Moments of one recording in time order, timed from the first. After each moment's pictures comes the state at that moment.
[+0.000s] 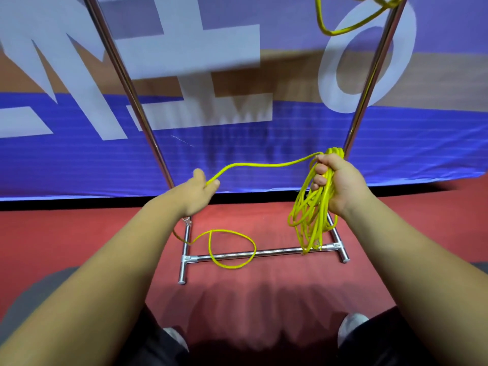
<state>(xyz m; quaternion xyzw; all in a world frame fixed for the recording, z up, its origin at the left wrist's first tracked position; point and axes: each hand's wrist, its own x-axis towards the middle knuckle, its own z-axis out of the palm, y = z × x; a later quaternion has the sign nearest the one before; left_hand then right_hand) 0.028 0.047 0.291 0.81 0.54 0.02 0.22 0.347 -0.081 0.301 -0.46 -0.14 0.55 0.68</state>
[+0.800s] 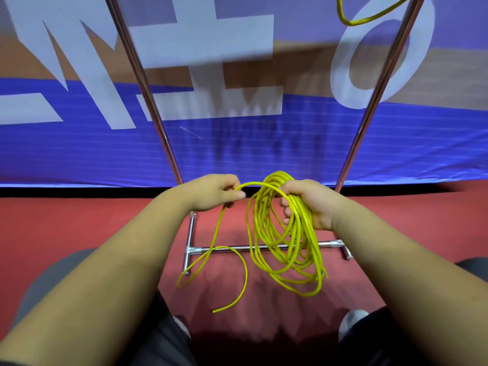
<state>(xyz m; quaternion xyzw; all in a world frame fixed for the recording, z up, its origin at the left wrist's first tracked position) 0.036 0.025 0.306 0.86 0.39 -0.01 0.34 0.278 -0.100 0.301 -0.54 -0.27 0.70 0.38</state>
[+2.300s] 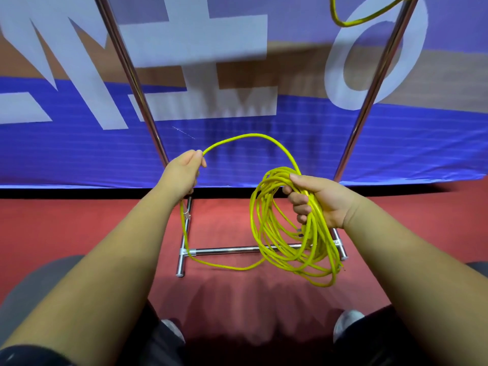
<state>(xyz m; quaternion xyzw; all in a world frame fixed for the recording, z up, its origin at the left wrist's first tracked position) 0.017 0.063 0.289 0.66 0.55 0.30 0.42 0.319 -0.101 0.299 -0.41 -0.30 0.77 0.38</state>
